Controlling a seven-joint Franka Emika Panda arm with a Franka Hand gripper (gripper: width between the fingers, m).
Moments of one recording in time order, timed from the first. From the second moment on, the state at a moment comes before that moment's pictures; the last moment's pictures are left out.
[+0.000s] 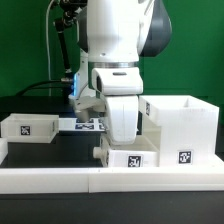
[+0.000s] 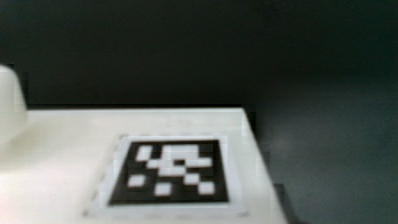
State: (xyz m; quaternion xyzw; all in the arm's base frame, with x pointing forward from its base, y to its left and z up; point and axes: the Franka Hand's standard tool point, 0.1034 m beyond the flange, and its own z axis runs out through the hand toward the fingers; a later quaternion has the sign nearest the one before) arm 0.544 -0.007 0.012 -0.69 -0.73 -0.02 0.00
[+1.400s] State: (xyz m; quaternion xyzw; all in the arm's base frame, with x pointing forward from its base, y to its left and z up) arm 0.544 0.010 0.011 -0.71 -0.70 -0.02 0.00
